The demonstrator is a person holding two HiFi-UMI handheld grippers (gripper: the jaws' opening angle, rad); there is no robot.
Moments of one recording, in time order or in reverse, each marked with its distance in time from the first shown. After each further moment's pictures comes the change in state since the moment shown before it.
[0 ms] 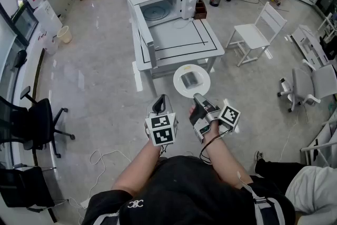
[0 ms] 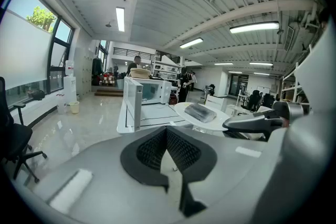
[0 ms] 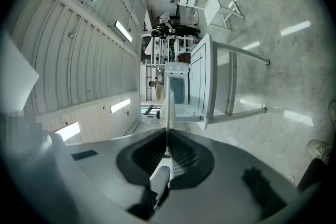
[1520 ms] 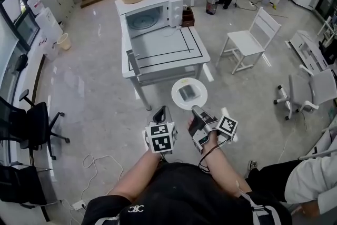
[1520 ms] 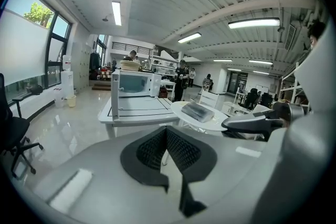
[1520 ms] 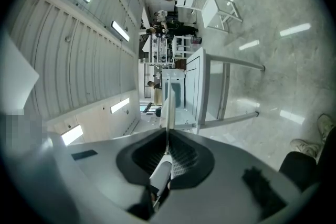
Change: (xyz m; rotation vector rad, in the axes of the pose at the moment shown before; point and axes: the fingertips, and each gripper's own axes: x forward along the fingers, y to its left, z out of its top) left arm 0.015 -0.107 -0.031 -0.023 0.055 -0.012; right arm -0.073 -0.022 0.070 0.015 0.054 -0.015
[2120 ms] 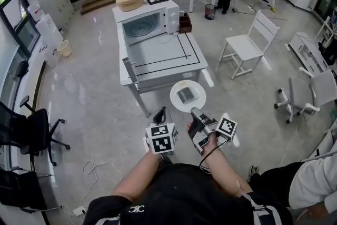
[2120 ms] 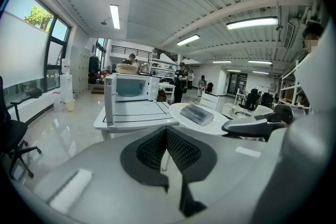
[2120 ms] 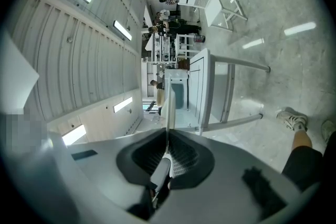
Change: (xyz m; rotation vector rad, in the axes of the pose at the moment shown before) left arm 0.022 -0.015 0.016 0.015 -0.032 0.006; right arm 0.006 0.003 0.024 -0.011 0.018 0.034
